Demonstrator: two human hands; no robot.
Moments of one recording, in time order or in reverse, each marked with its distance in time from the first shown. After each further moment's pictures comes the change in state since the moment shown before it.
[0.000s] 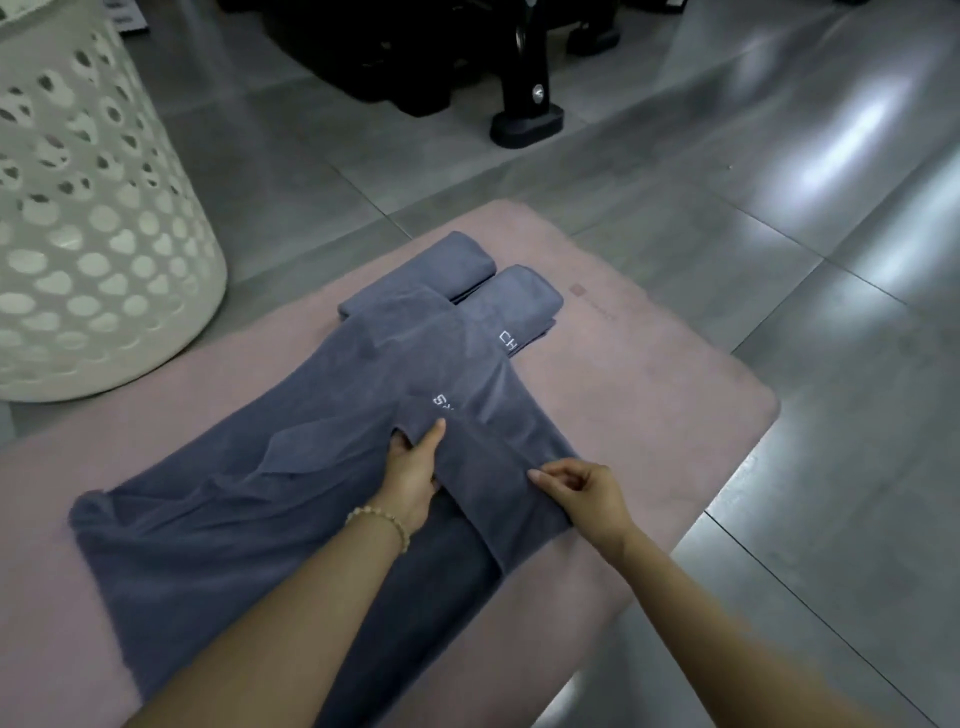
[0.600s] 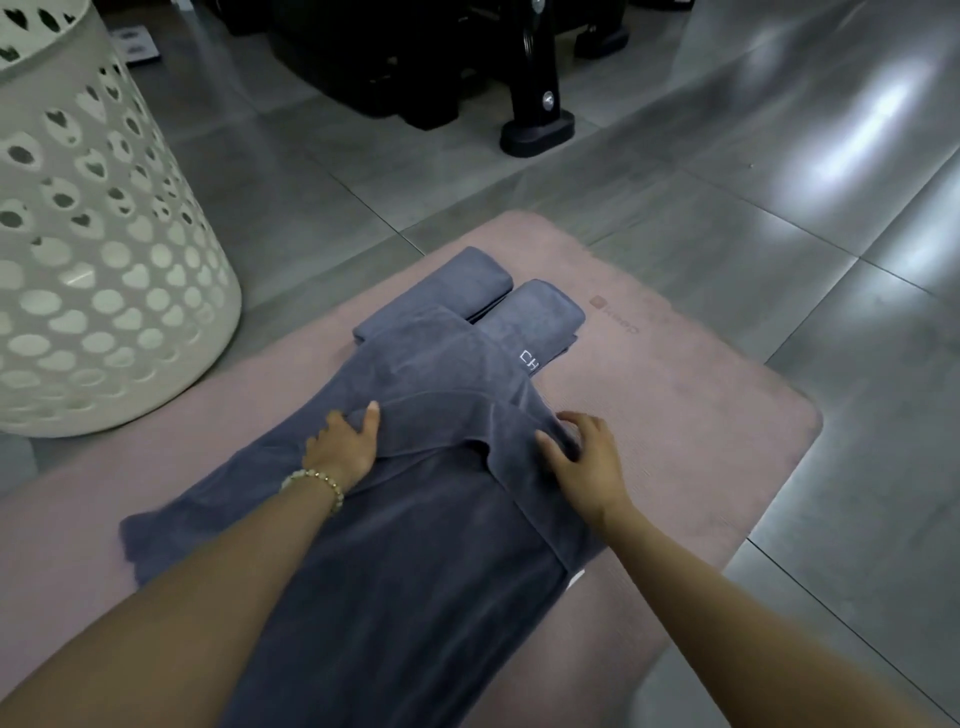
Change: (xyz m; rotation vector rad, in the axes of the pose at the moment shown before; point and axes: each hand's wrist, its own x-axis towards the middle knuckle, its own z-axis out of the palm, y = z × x) left_hand 0.068 0.085 -0.065 1.397 0.298 0.134; right_hand 0.052 -0.032 0.025 -0.378 0.175 -0.116
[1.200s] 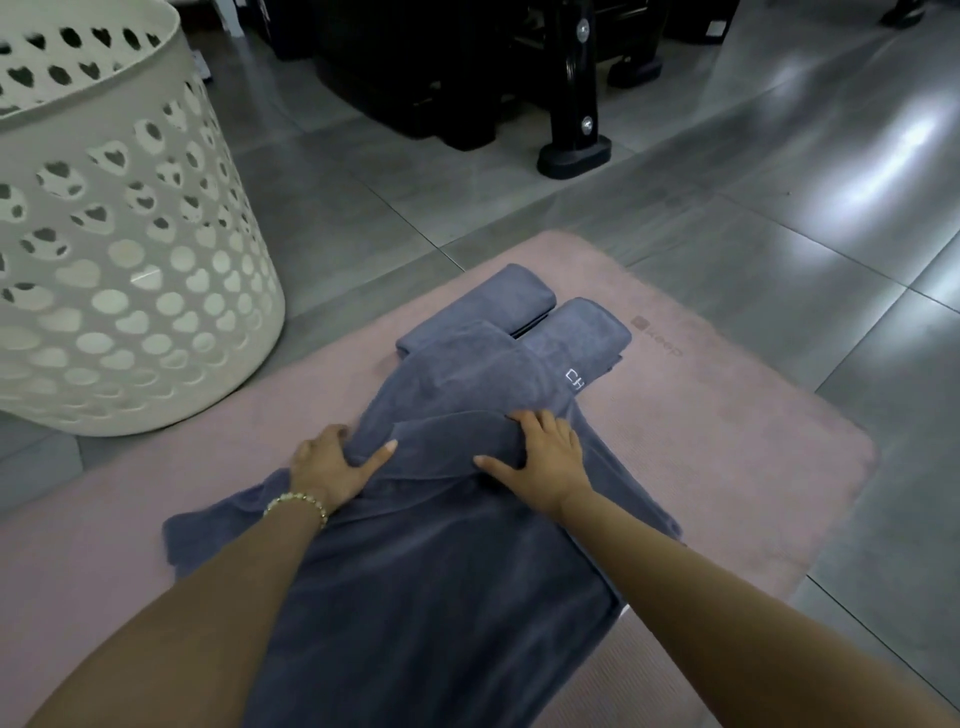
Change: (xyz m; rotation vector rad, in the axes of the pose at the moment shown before) left_hand 0.037 -0.070 -0.016 0.048 0.094 0.112; right_hand 0.005 -0.074 0.056 -0.367 -0.234 -0.248
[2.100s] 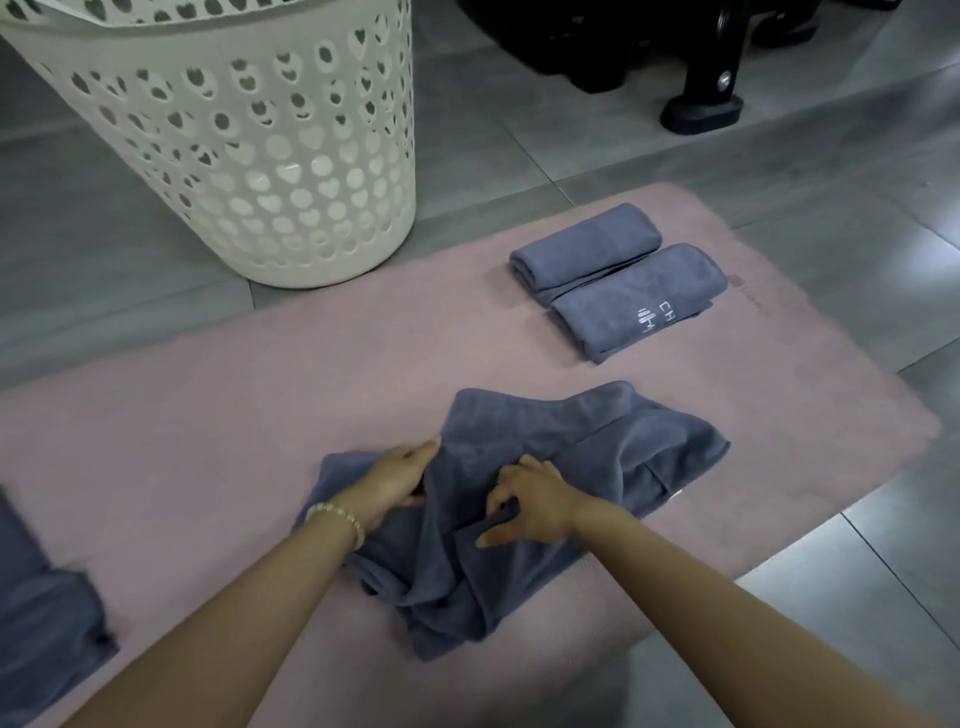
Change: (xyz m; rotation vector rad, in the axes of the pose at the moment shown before) left_hand -0.188 -0.067 -0.020 -0.884 -0.426 -0.314; right_hand -0.138 -0.067 0.058 -0.113 -0.697 -0.447
